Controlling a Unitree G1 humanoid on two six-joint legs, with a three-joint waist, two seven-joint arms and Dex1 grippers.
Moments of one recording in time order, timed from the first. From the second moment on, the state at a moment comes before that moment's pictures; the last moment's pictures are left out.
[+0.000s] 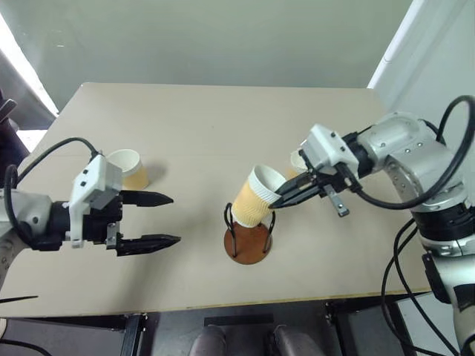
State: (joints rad) left arm -0.08 1.16 0.46 -0.44 -0.80 0.76 -1.21; right arm -0.96 -0.71 0.30 -0.18 0.43 0.57 1.53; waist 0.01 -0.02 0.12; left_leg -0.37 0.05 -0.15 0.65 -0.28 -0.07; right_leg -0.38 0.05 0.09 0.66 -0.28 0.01
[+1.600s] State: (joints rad) left arm -0.03 1.16 0.55 -0.48 -0.83 0.82 -1.16; right arm -1.21 -0.55 0.40 1.06 -0.26 -0.26 1.29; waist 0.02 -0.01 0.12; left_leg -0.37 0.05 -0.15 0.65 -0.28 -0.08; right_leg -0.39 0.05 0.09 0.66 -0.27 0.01
